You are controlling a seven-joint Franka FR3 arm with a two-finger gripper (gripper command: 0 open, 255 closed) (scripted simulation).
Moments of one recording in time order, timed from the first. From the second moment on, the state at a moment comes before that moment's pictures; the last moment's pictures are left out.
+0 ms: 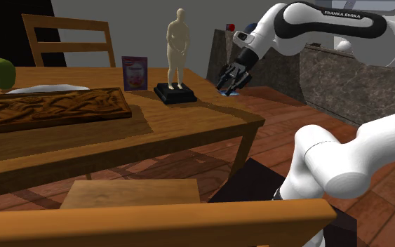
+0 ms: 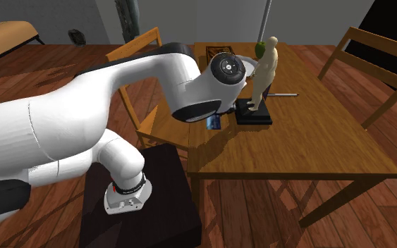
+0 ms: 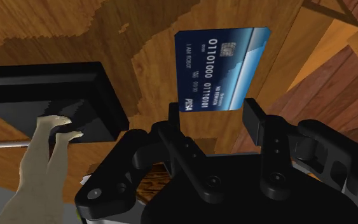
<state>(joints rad) 0.57 -0.90 -0.70 -2.46 0.01 1.93 -1.21</state>
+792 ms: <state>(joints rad) 0.75 -0.72 -0.54 -2.45 0.15 2.16 -1.03</state>
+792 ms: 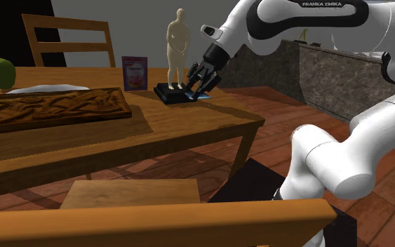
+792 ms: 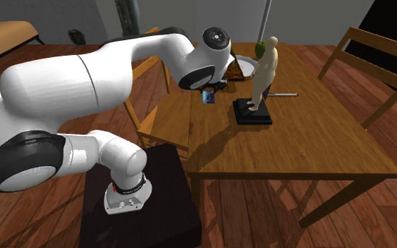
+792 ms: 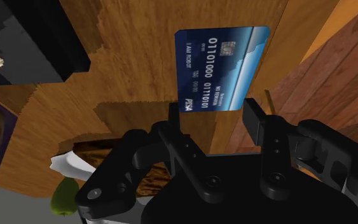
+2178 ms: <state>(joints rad) 1.04 -0.11 -0.42 -2.02 0.40 2.37 -0.84</state>
